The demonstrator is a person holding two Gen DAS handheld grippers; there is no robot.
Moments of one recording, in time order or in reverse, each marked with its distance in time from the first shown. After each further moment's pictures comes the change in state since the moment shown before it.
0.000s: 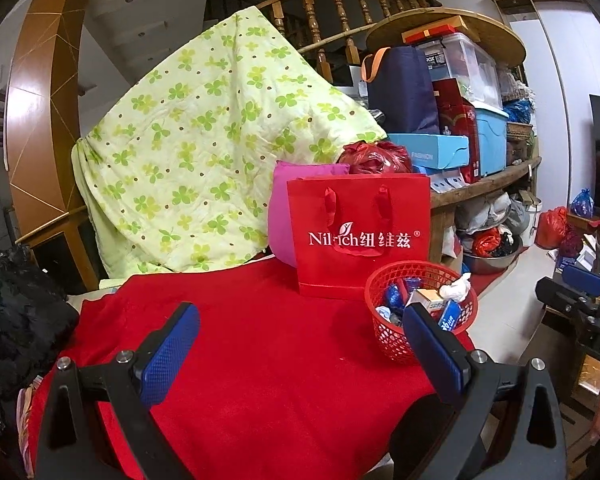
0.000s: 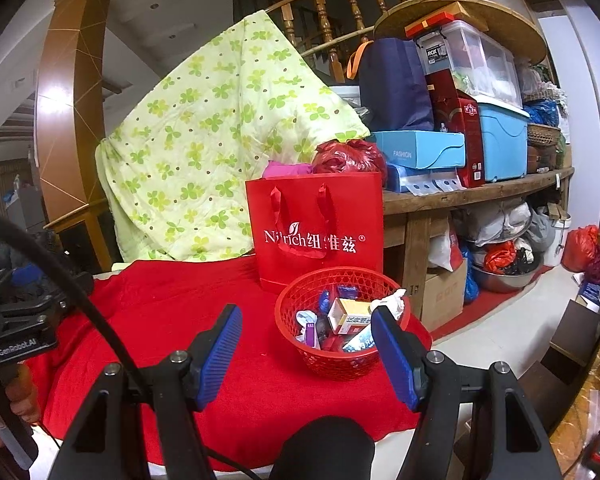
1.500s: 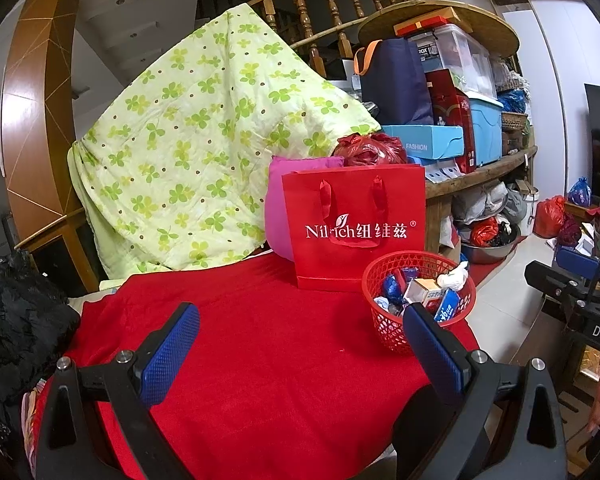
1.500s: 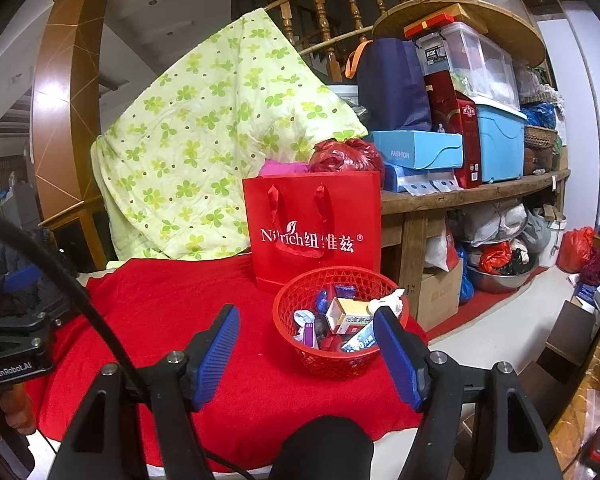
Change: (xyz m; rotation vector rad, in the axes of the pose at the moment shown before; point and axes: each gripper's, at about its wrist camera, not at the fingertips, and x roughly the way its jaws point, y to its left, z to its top) left arm -0.003 -0.007 -0.004 0.027 0.017 -0.003; right arm 0.006 0.001 0.009 0.000 0.007 -0.018
